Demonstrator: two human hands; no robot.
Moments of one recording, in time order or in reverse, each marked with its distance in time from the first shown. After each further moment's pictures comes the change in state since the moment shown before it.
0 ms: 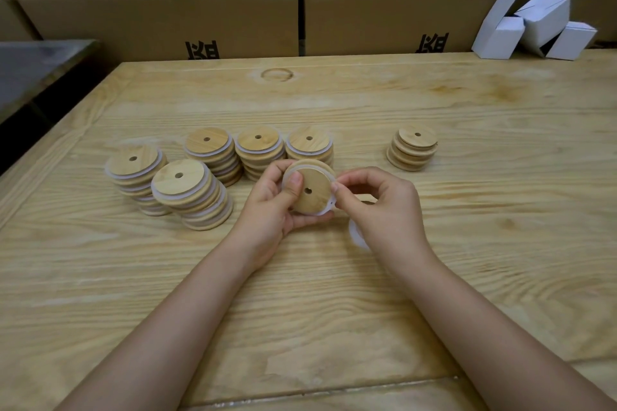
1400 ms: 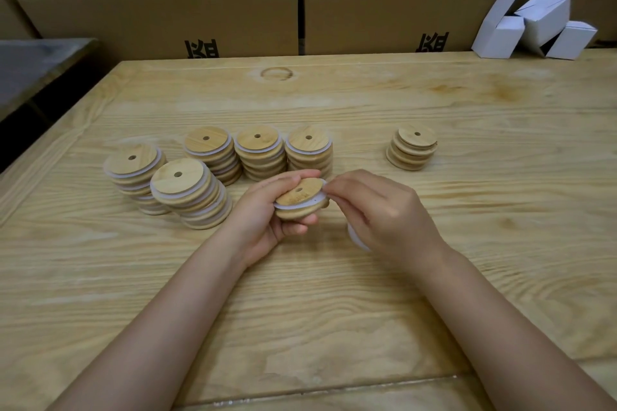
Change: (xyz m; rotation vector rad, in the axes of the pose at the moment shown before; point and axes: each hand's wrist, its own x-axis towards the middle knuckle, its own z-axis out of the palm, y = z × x) left_hand 0.000 0.016 -0.005 0.002 0.040 -0.291; right_hand 0.006 0.008 -0.019 -0.530 -0.143 -0.897
